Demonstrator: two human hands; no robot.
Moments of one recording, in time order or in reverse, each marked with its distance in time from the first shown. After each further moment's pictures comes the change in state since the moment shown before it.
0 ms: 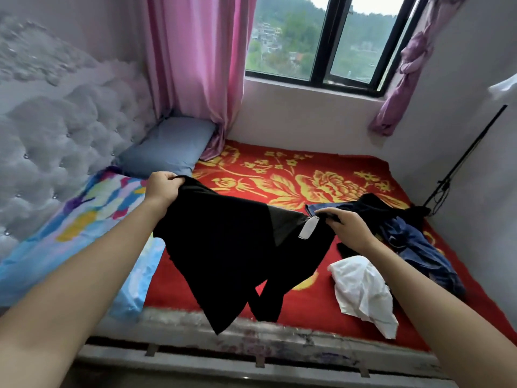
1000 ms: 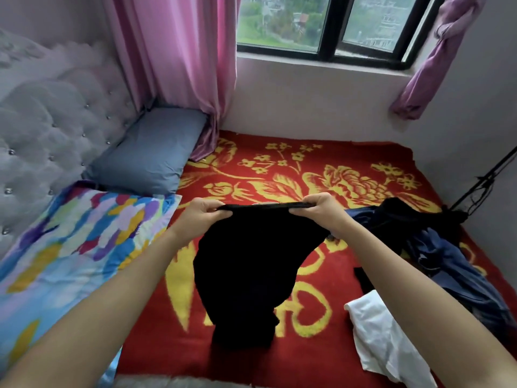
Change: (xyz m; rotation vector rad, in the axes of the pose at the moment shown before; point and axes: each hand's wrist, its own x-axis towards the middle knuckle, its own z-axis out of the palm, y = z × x) left_hand 0.116 0.030 0.152 -0.221 -0.624 0.068; right_hand 0.248 0.029 0.018 0.415 -0.253 0.198
